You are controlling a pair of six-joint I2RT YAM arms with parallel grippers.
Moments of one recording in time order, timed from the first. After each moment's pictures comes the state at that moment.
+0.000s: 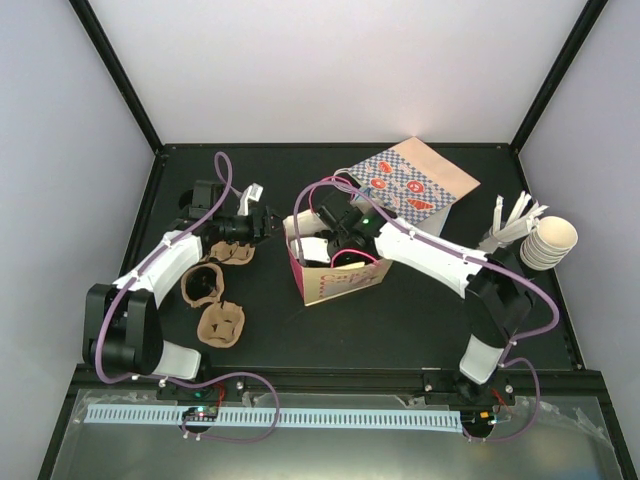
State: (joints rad) left arm -0.14 1.41 0.91 -0.29 0.91 -0.49; right arm 0.84 1.74 1.39 -0.78 -0.23 -0.86
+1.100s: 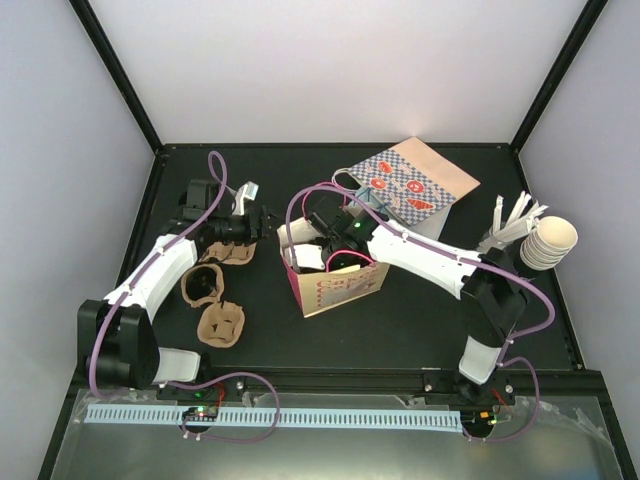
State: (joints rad) left arm -0.14 1.33 0.93 -0.36 0.85 -0.47; right arm 0.88 1.78 1.45 -0.86 -0.25 -0.83
